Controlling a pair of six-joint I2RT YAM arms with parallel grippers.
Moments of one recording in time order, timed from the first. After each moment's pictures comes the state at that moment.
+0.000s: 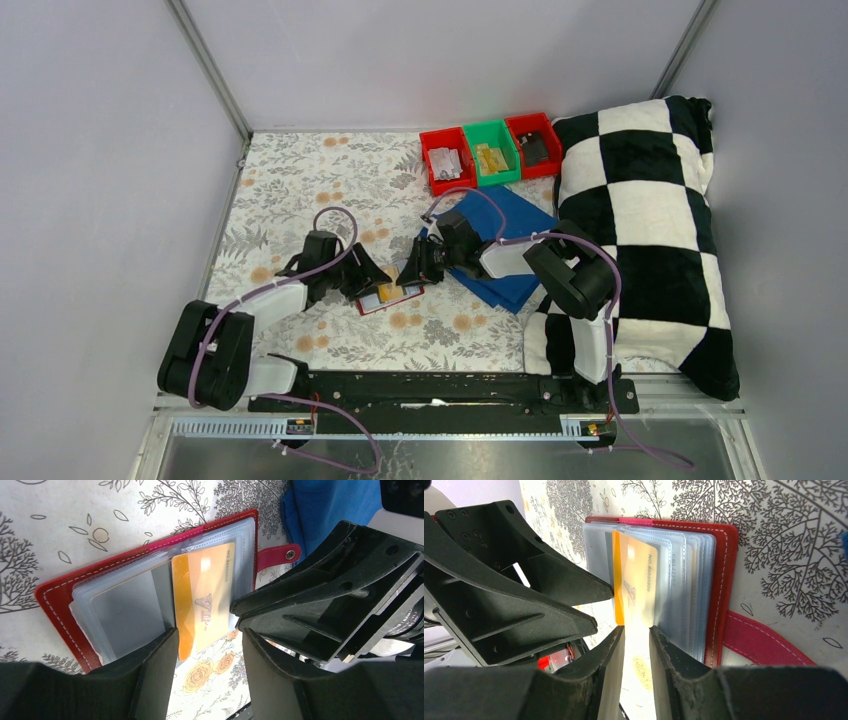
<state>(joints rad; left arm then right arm) -0.27 1.31 0.46 0.00 0.43 -0.83 0.74 2.01 1.01 0.31 -0.56 0.89</state>
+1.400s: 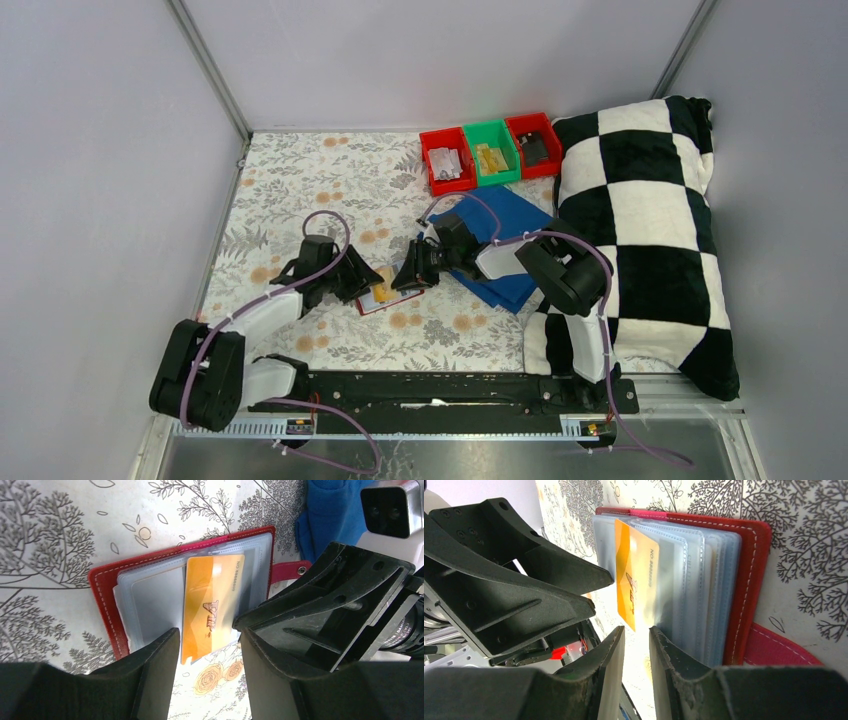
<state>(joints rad) -0.28 1.21 0.43 -0.05 0.30 -0.87 0.75 2.06 1.02 0.38 -0.65 0.95</state>
